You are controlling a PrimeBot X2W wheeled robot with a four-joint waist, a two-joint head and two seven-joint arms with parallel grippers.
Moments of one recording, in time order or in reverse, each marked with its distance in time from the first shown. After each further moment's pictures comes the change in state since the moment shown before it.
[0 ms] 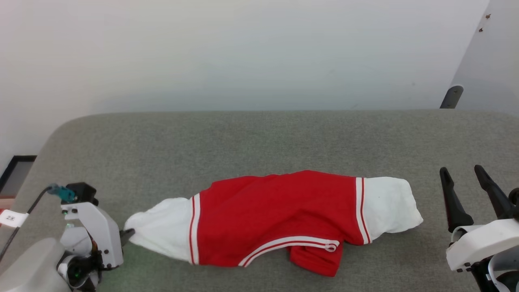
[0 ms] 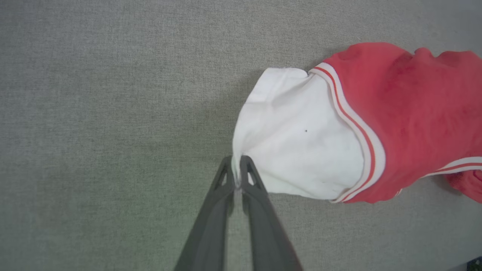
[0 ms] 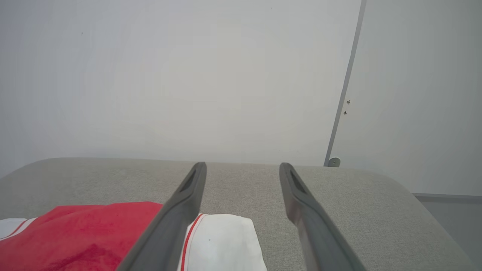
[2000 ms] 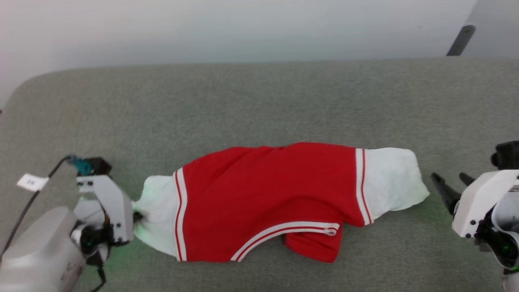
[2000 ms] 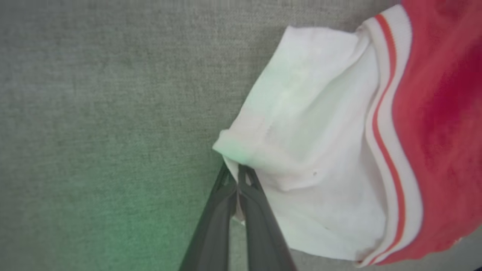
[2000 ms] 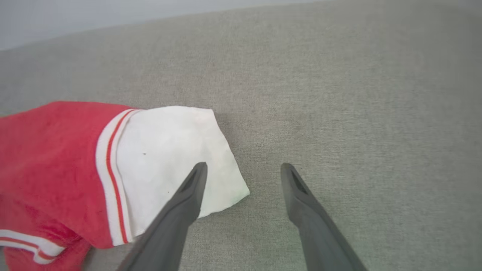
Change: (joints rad) left arm -0.148 -0.075 -0.085 0.121 0.004 -0.002 0.128; right arm -0.237 -0.110 0.020 0.270 0.188 0.000 0.444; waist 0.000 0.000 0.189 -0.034
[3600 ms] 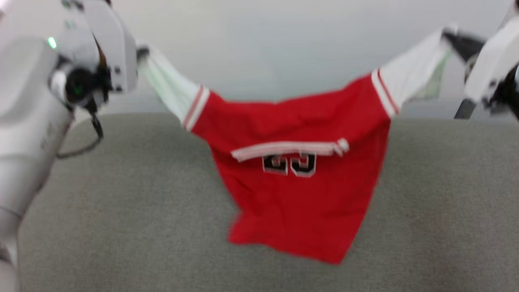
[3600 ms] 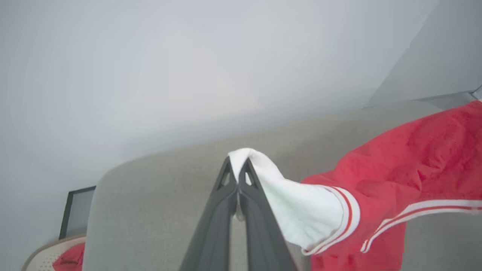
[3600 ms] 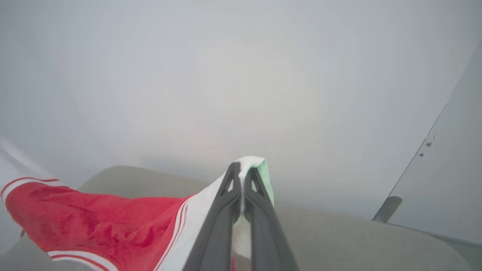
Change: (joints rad) left arm -0.553 -0.026 -0.034 -0.085 0.082 0.037 0.113; right arm -0.578 -0.102 0.209 0.242 0.199 0.000 0.031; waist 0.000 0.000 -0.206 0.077
